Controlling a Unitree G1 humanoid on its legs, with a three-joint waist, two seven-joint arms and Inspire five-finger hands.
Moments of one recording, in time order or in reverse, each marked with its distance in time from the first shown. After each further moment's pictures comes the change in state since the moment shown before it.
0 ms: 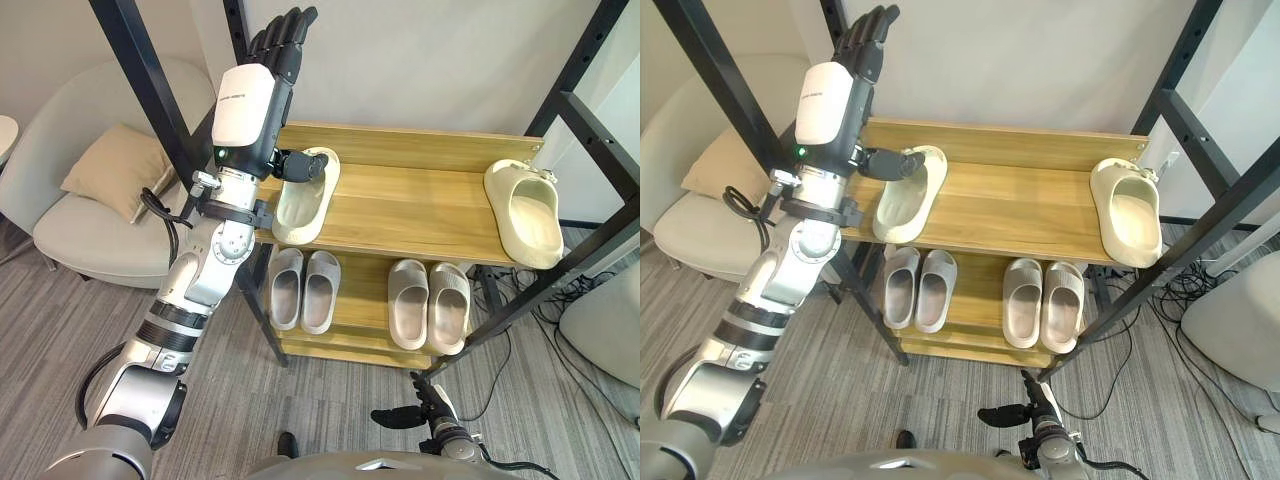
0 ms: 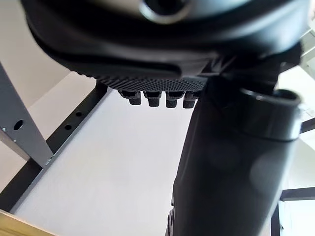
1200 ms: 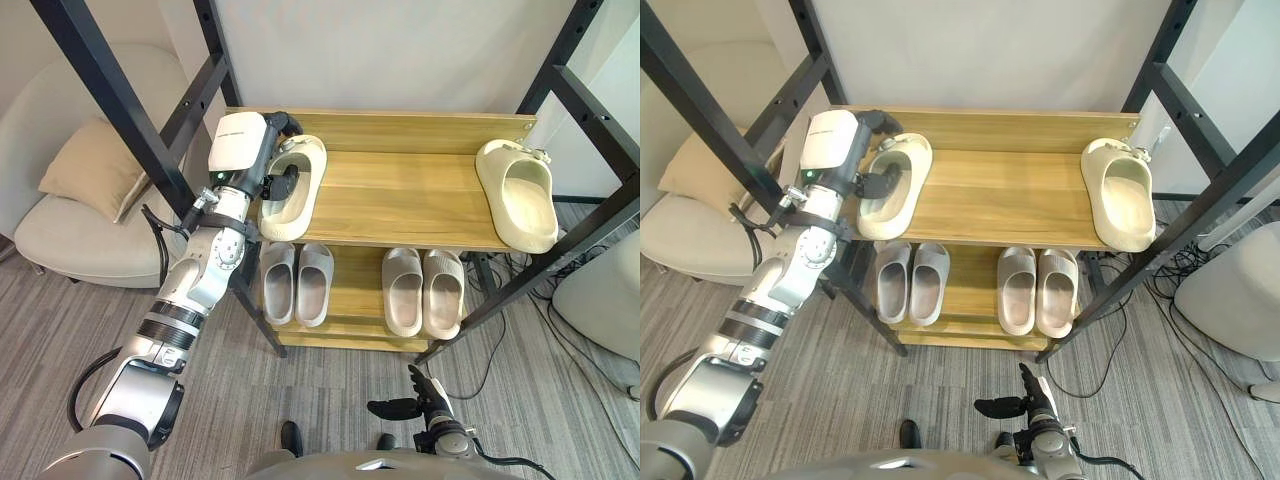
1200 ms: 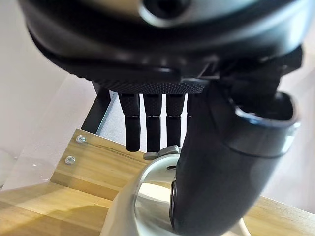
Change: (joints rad) left arm -0.005 0.008 -0.019 0.151 0.030 0.046 -0.017; right arm -0.017 0.033 -0.030 -0.001 -0.003 0.001 -0.023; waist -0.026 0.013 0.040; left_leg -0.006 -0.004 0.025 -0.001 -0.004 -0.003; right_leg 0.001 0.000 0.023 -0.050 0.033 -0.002
